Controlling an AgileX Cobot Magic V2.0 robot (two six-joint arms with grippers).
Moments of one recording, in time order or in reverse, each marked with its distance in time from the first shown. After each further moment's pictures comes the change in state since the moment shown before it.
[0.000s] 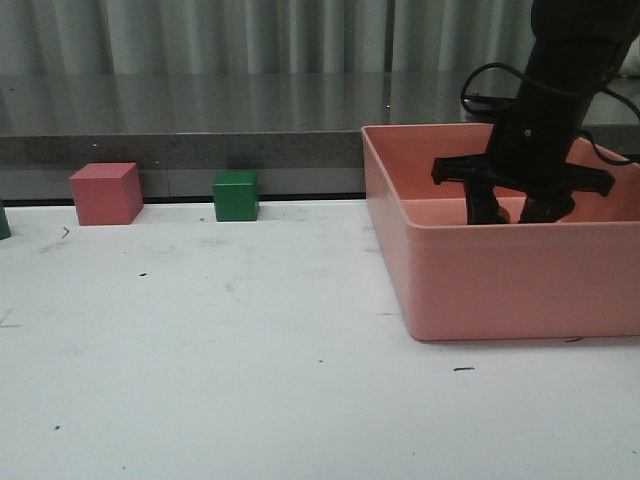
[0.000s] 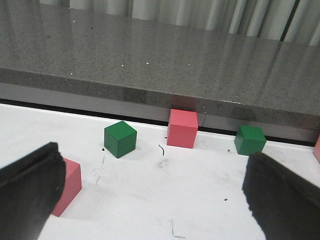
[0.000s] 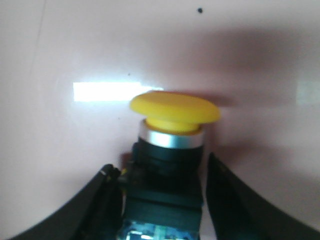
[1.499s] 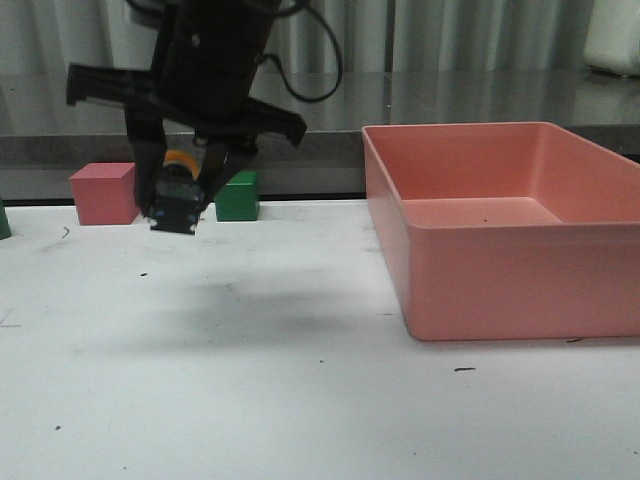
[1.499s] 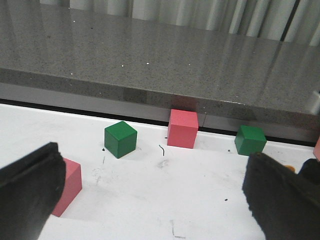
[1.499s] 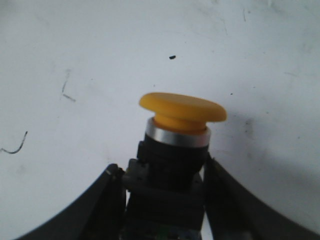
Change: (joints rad) left arm 0.000 0.000 0.000 0.000 0.000 0.000; right arm 0.564 0.099 -0.411 0.103 0.138 0.163
